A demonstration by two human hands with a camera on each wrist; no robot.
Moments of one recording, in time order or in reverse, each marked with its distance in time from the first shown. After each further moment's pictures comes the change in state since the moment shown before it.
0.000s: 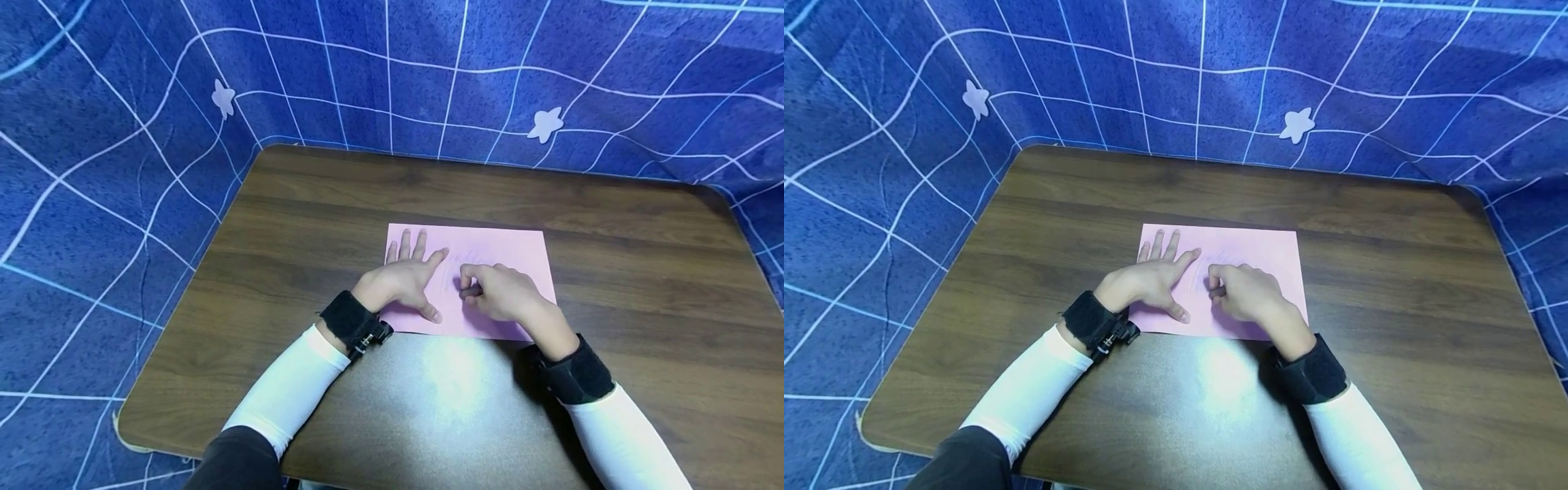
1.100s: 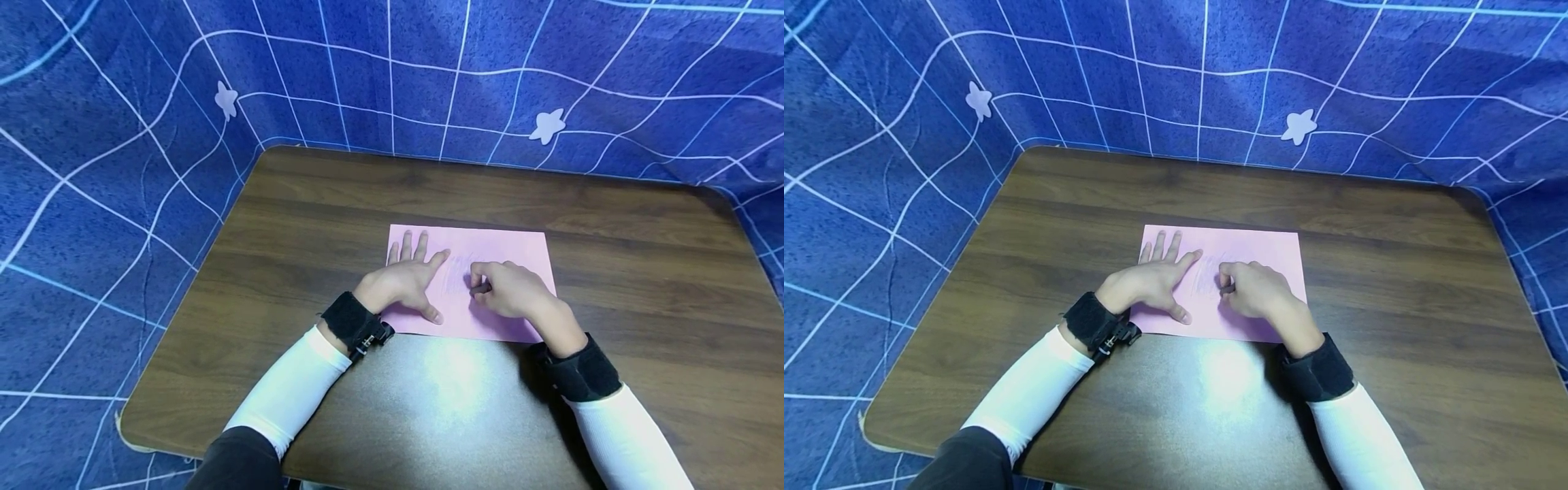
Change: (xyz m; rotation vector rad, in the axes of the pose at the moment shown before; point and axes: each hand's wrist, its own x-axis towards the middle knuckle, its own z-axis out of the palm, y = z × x) left_hand -0.003 0.001 0.000 -0.014 0.010 0.002; right_hand 0.003 0.012 -0.005 0.016 0.011 -0.015
